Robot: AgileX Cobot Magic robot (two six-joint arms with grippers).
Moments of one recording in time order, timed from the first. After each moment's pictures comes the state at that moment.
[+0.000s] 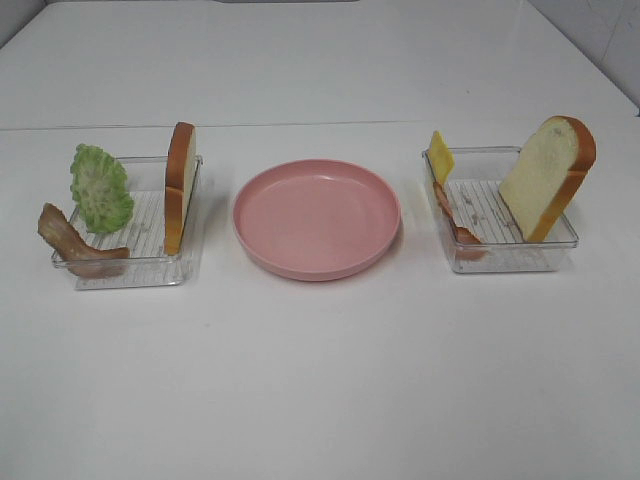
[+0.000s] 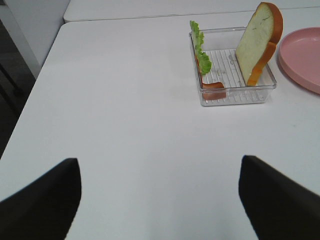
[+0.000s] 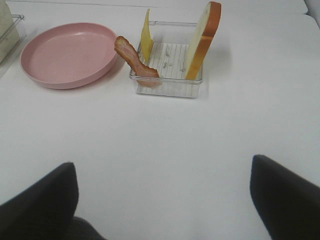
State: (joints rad) left arm 0.04 -0.01 -0.50 -0.01 1.05 0.02; right arm 0.02 -0.01 -0.50 0.17 1.07 -0.14
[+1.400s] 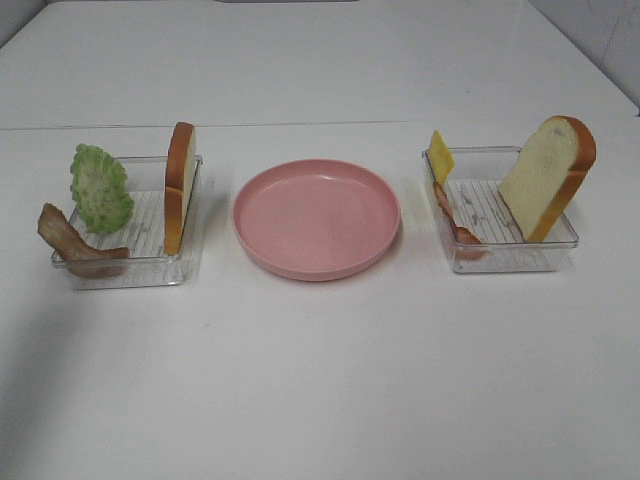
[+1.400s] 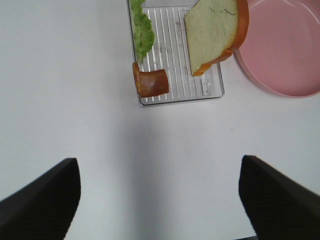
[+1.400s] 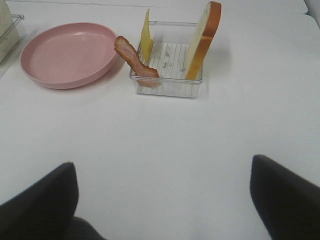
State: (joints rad) left arm 0.04 1.26 -1.21 -0.25 1.10 0.09; right arm 0.02 -0.01 -0.50 0.17 1.07 -0.14
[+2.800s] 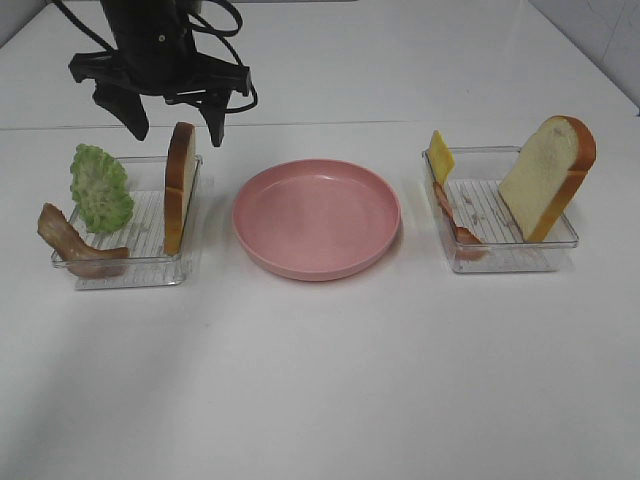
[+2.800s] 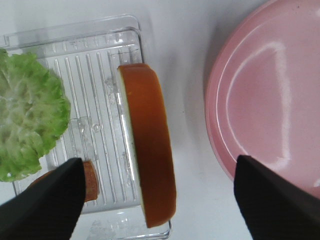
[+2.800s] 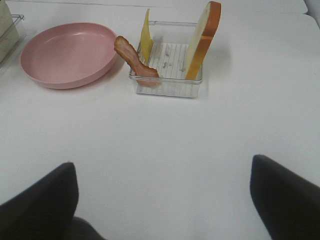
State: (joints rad) left arm -0.40 2.21 -2.02 0.06 1.21 -0.34; right arm 0.02 -0.01 -0.50 0.17 1.07 -0.14
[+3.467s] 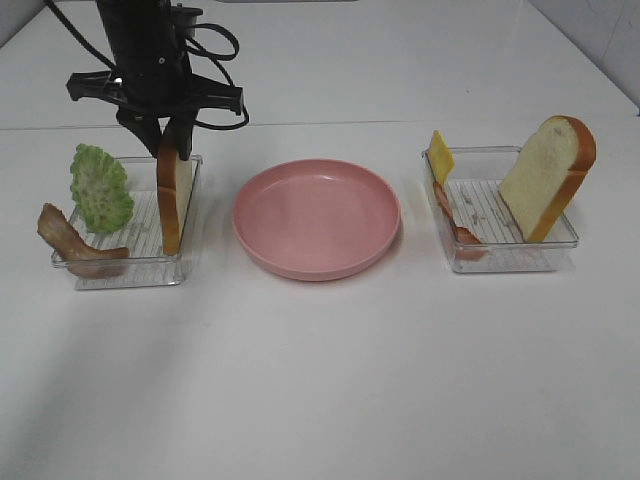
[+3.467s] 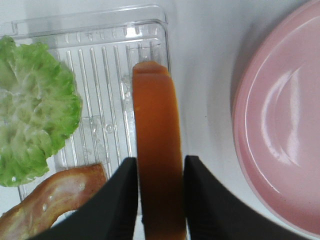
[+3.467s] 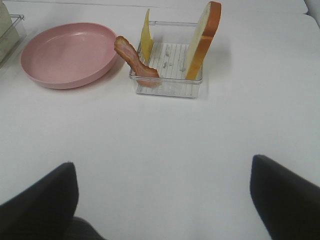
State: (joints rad) left arm -0.38 2.26 -2.03 0.09 1.21 -0.38; right arm 0.02 -0.01 -0.50 0.17 1.07 -0.14
